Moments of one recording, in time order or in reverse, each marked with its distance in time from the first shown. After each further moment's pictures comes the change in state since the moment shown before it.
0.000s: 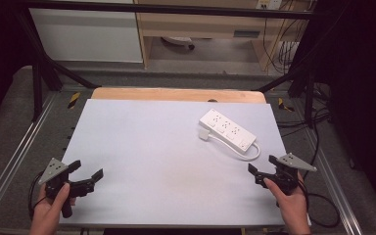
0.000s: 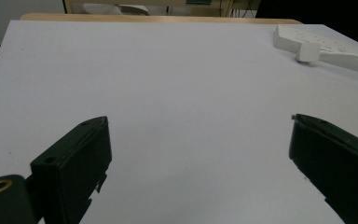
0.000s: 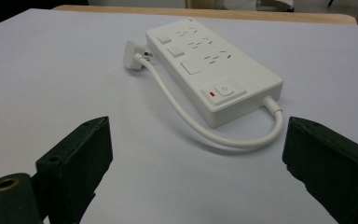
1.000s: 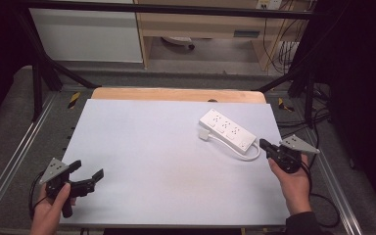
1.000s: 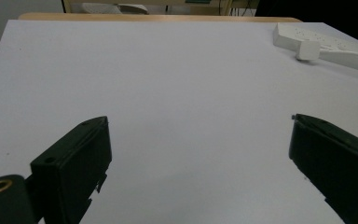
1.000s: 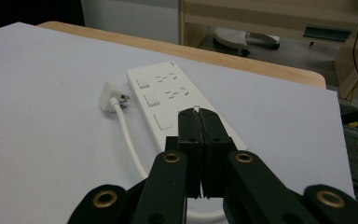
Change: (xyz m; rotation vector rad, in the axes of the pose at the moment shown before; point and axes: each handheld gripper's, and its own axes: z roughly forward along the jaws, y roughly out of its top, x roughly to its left) left arm 0.000 0.000 0.001 0.004 -0.002 0.007; right arm -0.019 0.044 0.014 -0.073 -0.030 -0.109
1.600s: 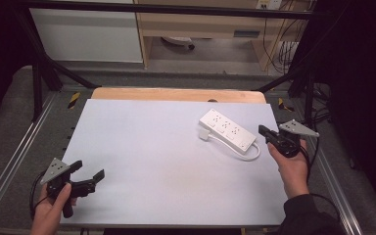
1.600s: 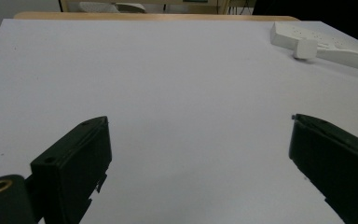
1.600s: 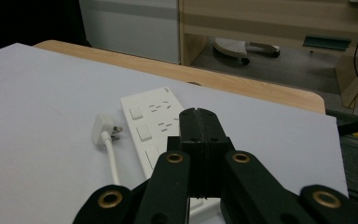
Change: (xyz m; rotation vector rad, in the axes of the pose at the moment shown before) left arm -0.001 0.000 0.001 0.005 -0.008 0.003; right arm -0.012 0.033 0.020 -0.027 0.010 0.016
